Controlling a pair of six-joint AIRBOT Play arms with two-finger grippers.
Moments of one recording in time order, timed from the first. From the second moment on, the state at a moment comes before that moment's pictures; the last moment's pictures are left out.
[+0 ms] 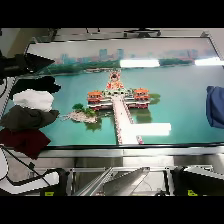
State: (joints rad) left arm 0.32 -1.37 1.56 0.27 -1.54 -1.02; right arm -1.27 -1.42 0.96 -0.89 1.10 1.19
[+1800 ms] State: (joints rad) left arm 0.17 -1.36 1.54 0.31 -1.57 -1.05; right arm -0.73 -0.88 1.07 -1.01 1.42 1.50
